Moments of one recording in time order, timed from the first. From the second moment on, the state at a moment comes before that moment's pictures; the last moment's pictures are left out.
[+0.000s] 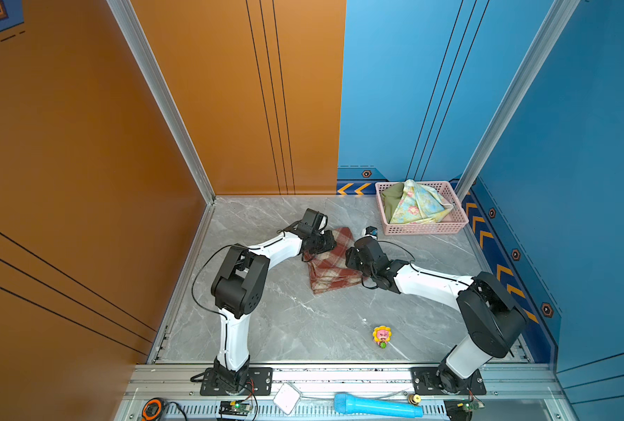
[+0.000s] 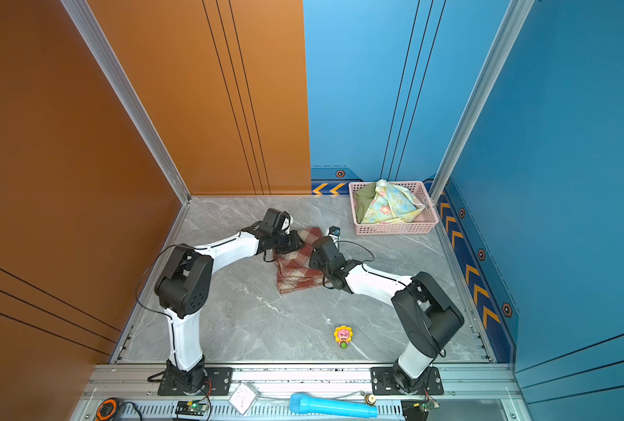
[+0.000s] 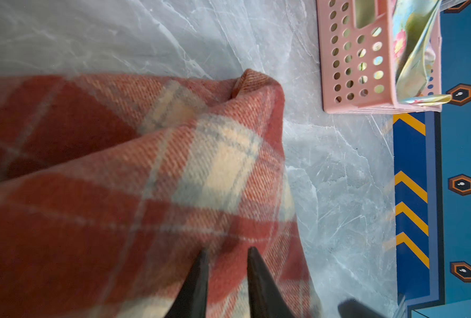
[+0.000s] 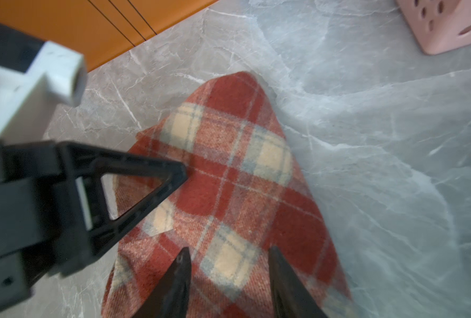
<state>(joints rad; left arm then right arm) -0.48 2.03 1.42 -0.25 0.31 -0.65 0.71 1.66 0.93 0.04 0.25 0.77</state>
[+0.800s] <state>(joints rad) -0.46 2.09 1.52 -0.24 0.35 -0.65 0.81 1.48 0.72 0.17 0.38 0.80</state>
